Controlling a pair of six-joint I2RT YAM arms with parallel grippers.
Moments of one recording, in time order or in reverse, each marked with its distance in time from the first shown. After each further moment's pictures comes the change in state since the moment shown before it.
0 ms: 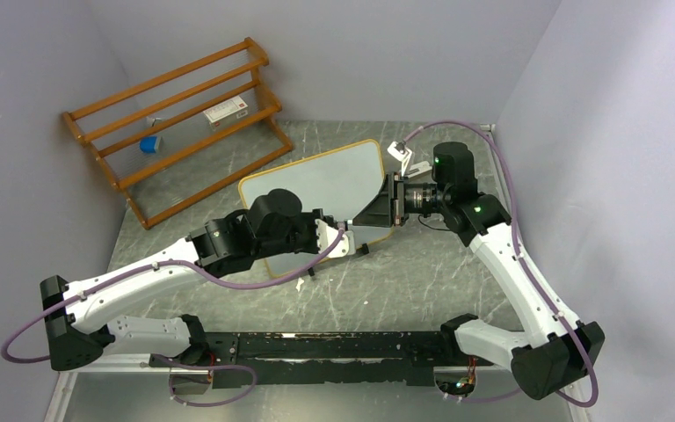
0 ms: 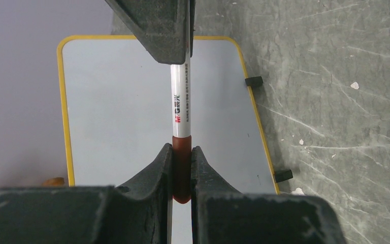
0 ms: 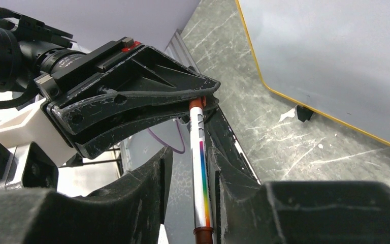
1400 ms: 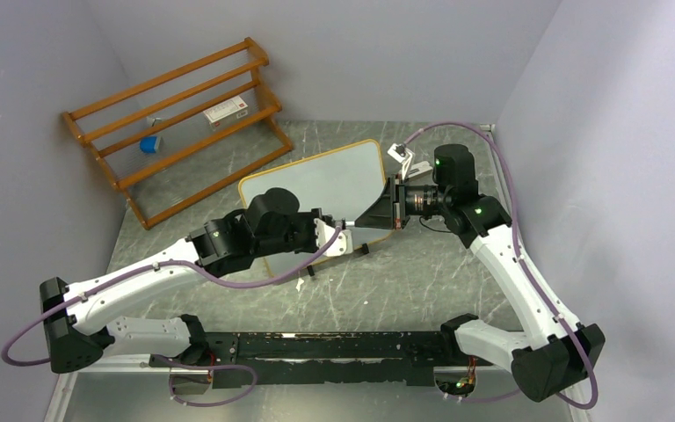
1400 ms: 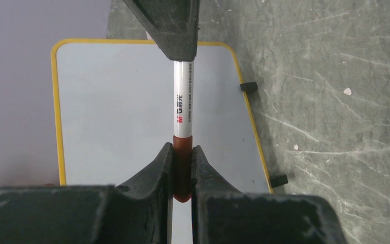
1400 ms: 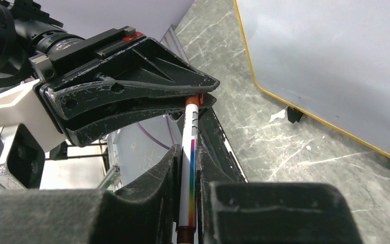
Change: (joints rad) left arm 0.032 -0.003 -0.019 0.023 0.042 -0.020; right arm -0.003 -0.009 -0.018 -0.006 -0.013 -0.076
